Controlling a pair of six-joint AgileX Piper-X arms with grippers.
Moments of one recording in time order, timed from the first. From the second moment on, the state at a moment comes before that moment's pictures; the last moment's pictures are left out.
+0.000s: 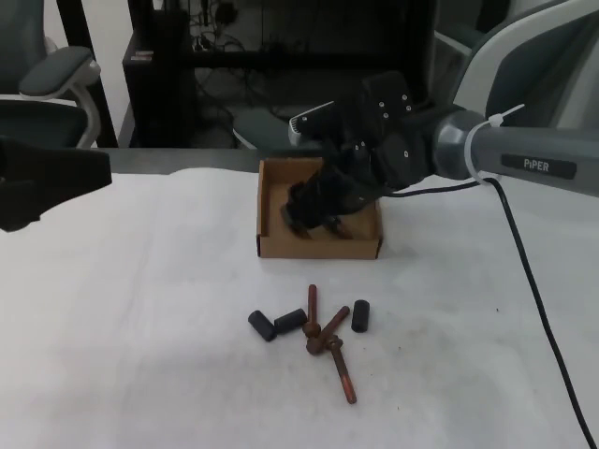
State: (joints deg) left arm -1.3 50.5 -40.6 21.0 47.7 -3.4; right arm 25.6 128.0 -96.1 22.1 -5.1 -7.5
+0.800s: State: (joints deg) left arm -1.3 50.5 -40.6 21.0 47.7 -1.3; right arm 28.2 112.0 -93.3 48.7 -12.2 -10.5
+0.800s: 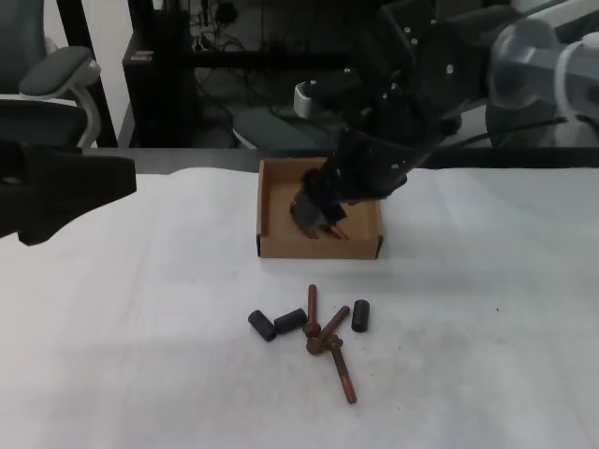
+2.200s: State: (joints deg) left arm -1.3 49.0 -40.6 21.0 47.7 -1.3; right arm 43.8 105.5 -75.4 51.0 5.4 18.9
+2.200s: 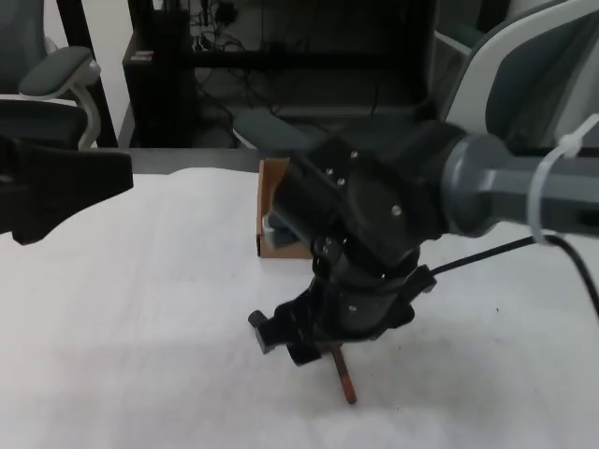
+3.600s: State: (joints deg) left arm -1.3 49.0 -40.6 21.0 47.7 -1.1; right arm 40.0 111.6 -75.3 50.7 -0.3 19.7
